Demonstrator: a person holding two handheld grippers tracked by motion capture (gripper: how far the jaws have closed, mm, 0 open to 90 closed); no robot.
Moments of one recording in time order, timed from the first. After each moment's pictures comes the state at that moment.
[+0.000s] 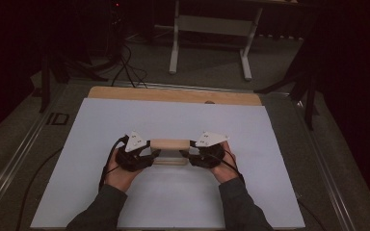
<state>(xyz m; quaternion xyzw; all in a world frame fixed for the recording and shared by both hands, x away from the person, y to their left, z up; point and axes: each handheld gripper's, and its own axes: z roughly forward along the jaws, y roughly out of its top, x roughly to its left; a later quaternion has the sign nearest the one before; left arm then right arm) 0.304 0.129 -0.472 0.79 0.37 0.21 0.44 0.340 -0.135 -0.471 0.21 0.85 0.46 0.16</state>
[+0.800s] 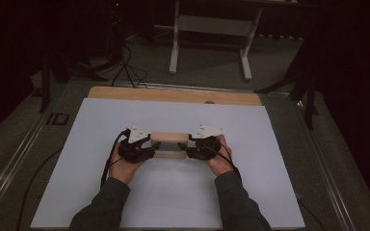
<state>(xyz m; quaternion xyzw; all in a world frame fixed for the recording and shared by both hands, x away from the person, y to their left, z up) 0.330 0.129 -0.479 0.78 0.40 0.22 0.43 0.367 -0.126 -0.478 0.23 0.85 0.45 0.17</state>
